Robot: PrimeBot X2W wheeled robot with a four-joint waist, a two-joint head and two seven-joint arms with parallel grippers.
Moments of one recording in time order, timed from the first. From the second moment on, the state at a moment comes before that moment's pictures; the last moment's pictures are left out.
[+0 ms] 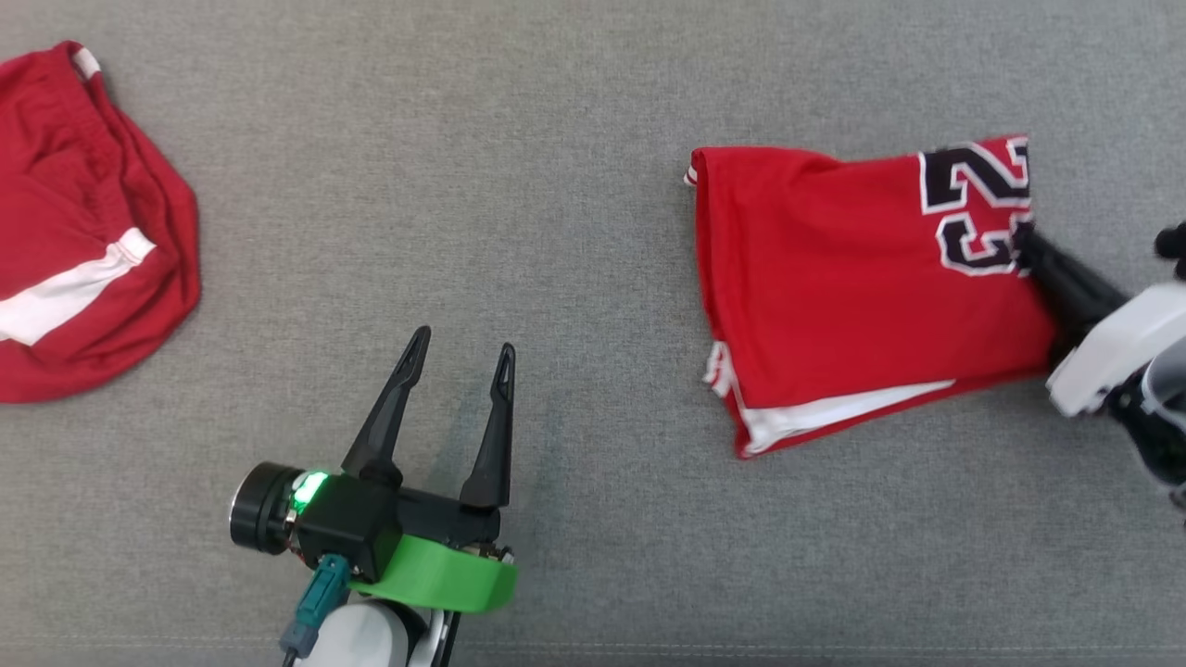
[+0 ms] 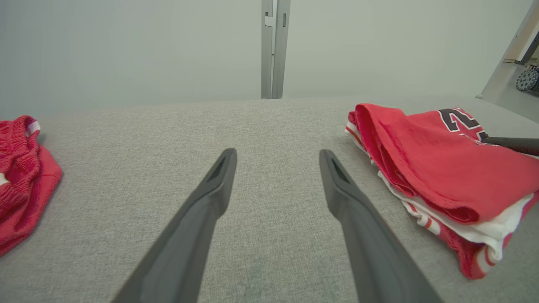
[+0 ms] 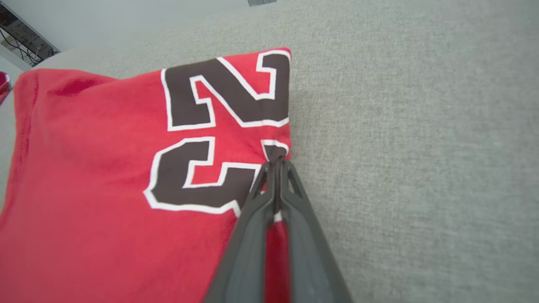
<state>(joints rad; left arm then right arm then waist) -0.12 0.05 -0.32 0.00 -0.14 -0.02 -0.26 -0.63 -0.72 0.73 0.51 1.09 0.13 -0.19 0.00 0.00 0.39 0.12</state>
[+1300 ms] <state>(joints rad) -0.35 0.08 -0.35 -0.13 -0.01 -0.08 -0.26 -0.98 -1.13 0.40 0.75 0.86 0.13 -0.26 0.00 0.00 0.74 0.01</state>
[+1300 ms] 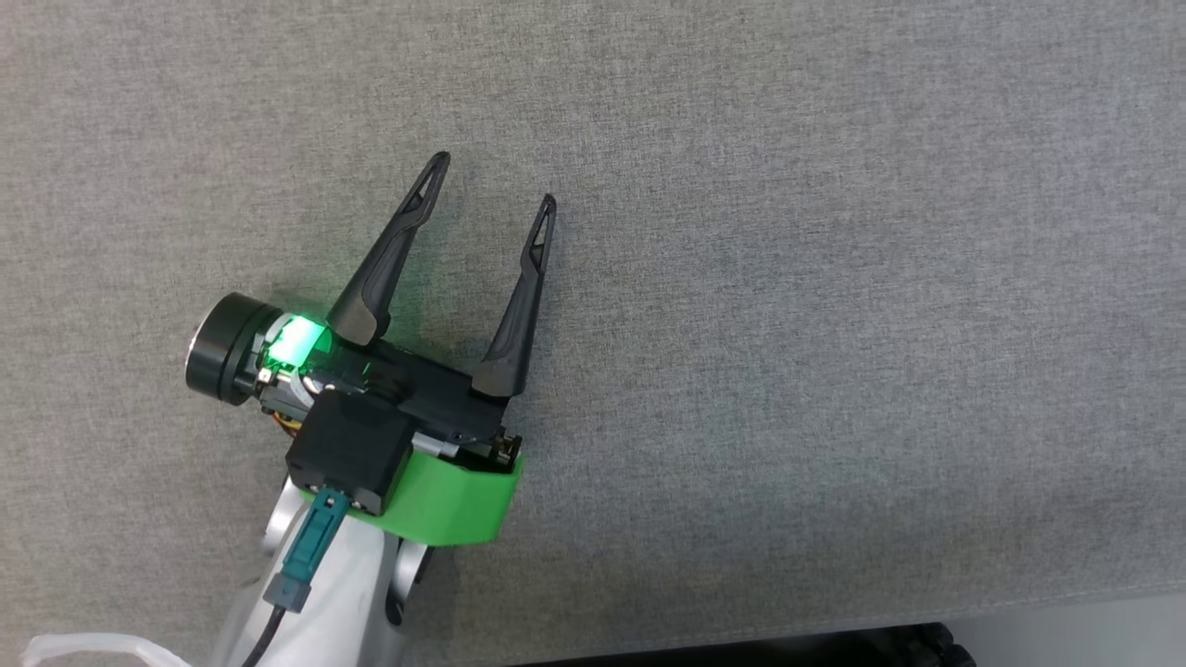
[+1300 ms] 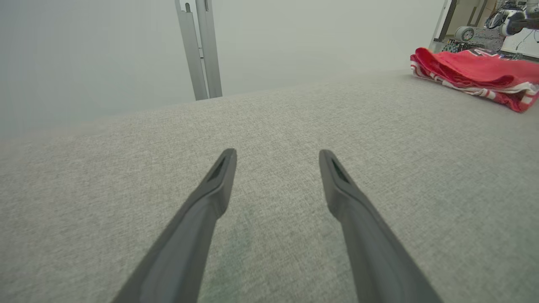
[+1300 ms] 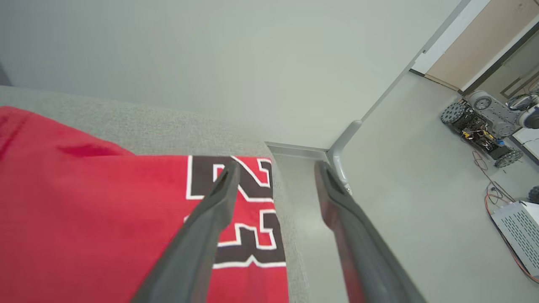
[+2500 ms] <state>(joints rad) 0.12 0.05 -0.15 0.03 -0.18 0.04 -0.26 -0.09 -0.17 0.12 0.17 0.28 0.13 -0.26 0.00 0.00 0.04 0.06</state>
